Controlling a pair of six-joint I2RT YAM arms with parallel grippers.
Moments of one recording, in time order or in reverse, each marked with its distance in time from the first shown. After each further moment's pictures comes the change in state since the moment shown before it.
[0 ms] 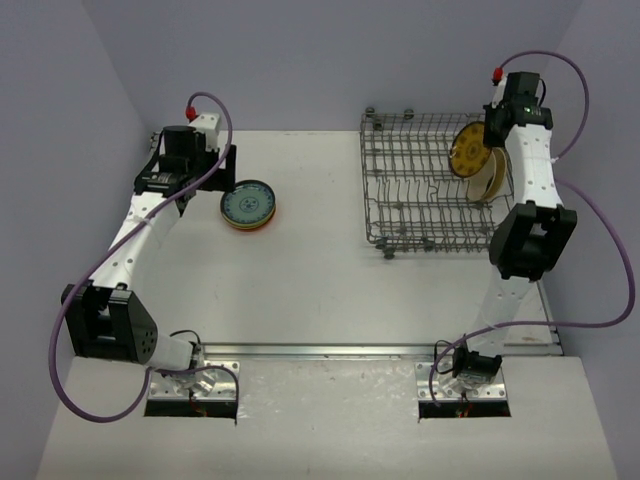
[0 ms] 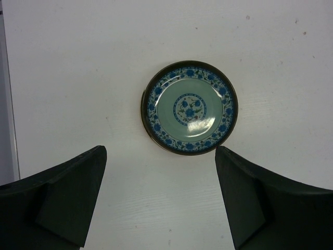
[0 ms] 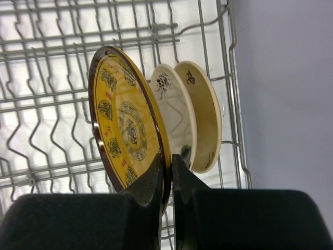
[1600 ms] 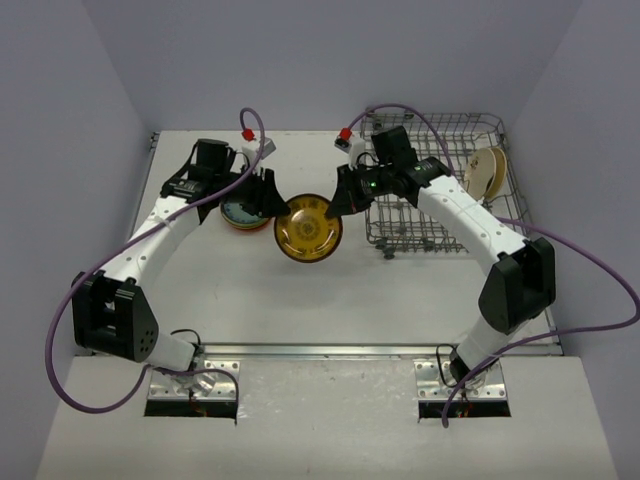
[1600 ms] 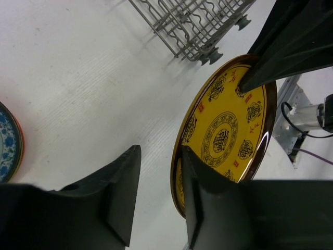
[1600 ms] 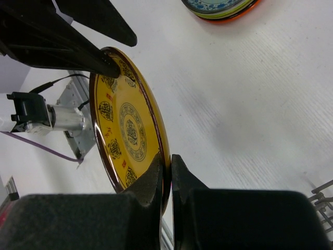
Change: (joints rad) left arm -0.144 0.027 -0.066 -0.007 0.732 -0.060; right arm 0.658 -0.396 -0.596 0.191 -0.766 0.251
